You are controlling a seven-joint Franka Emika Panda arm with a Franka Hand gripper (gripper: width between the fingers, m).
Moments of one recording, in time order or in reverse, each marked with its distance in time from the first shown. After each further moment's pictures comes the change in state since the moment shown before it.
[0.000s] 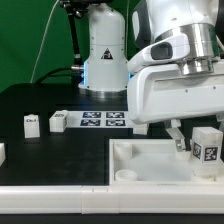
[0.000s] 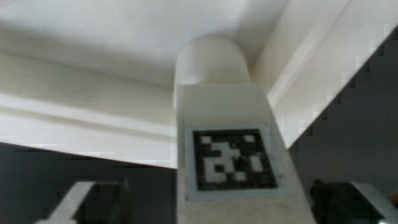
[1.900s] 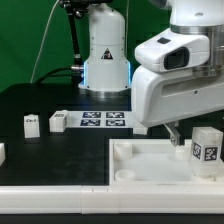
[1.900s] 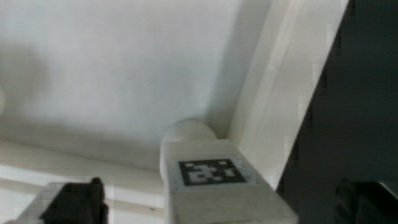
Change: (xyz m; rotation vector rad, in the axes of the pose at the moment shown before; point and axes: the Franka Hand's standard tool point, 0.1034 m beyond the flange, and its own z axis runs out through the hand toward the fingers) arm -0.002 -0.002 -0.012 0.115 -0.529 0.046
